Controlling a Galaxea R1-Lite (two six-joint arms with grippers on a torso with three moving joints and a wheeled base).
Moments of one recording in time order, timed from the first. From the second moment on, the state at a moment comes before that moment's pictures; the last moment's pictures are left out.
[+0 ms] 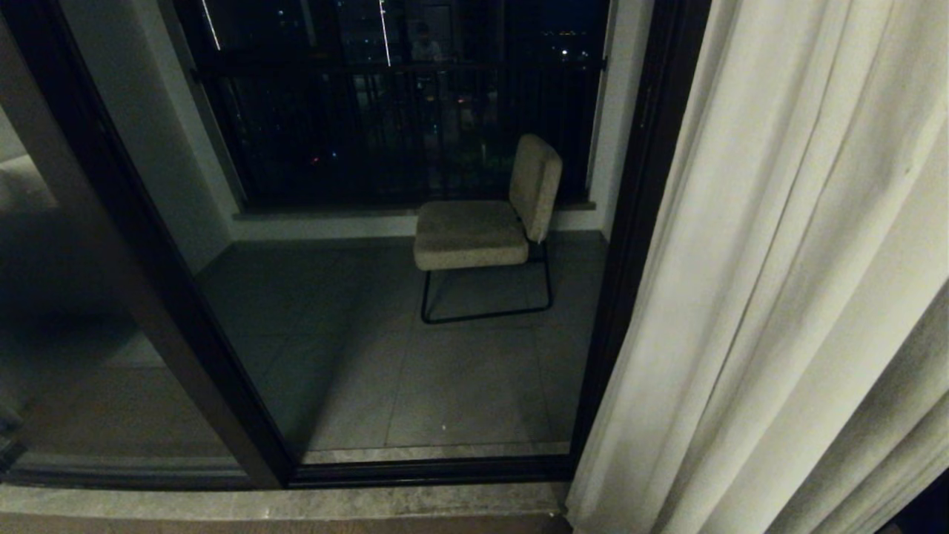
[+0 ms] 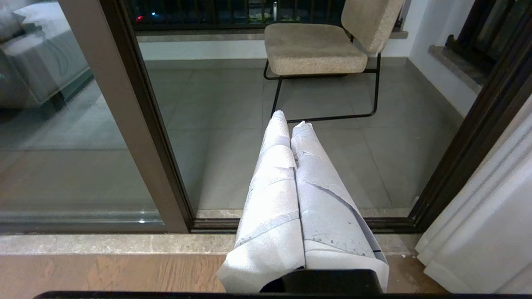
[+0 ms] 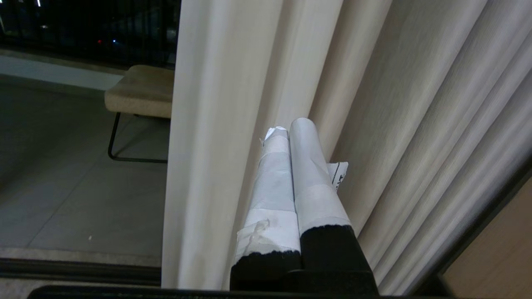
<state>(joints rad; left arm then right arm) 0.00 0.00 0.00 0.00 0.02 -0.01 0.02 0.19 -0.07 -0.32 -0.03 -0.22</state>
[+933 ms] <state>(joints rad) 0.00 0.00 0.00 0.00 0.02 -0.01 0.01 0.00 0.00 0.00 0.01 -0.05</state>
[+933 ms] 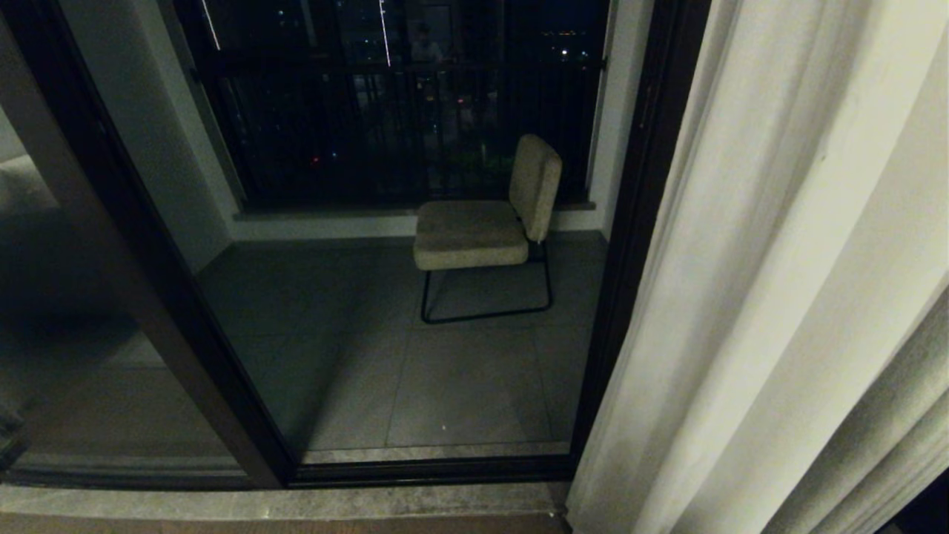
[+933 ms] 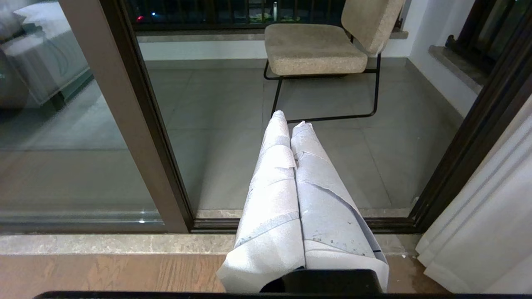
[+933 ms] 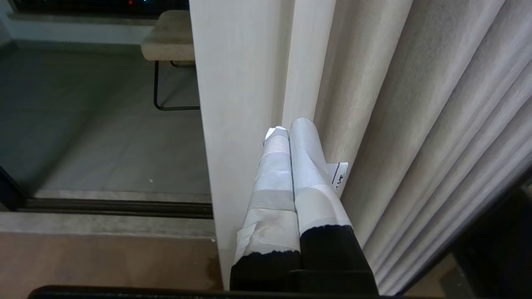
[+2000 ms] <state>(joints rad) 0.00 0.00 0.00 0.00 0.02 -0.01 0.01 0.00 0.00 0.00 0.01 -0.02</state>
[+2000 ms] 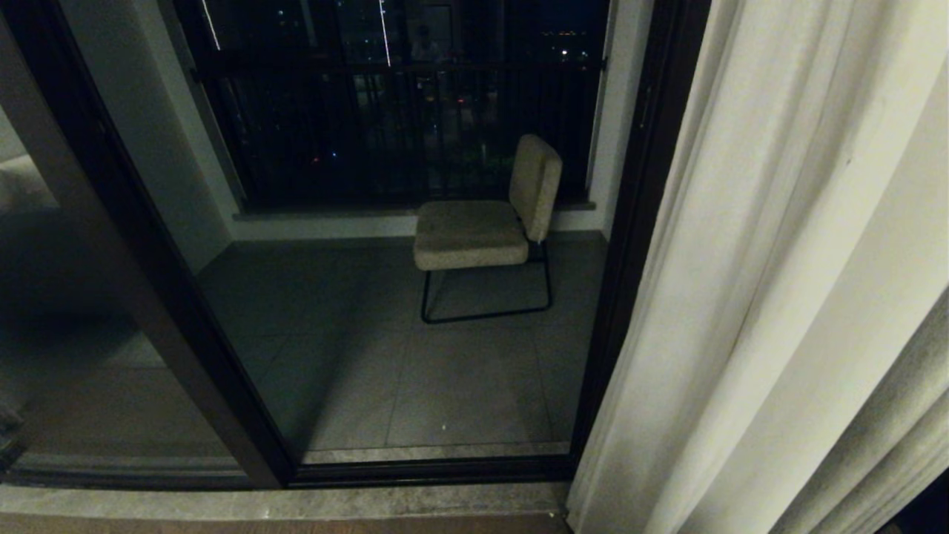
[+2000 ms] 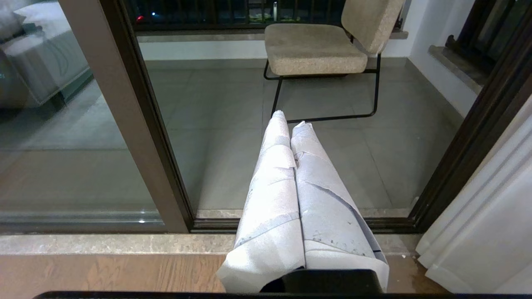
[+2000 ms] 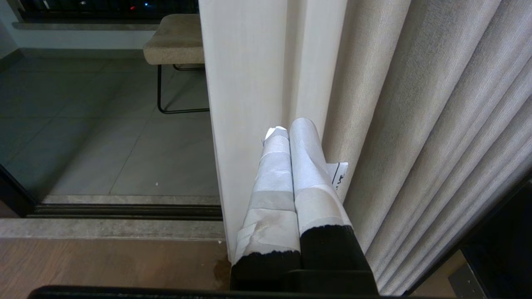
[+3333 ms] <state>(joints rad) 0.00 0.00 0.00 0.00 0.02 -0.01 0.01 0.00 0.00 0.00 0.05 -0.16</state>
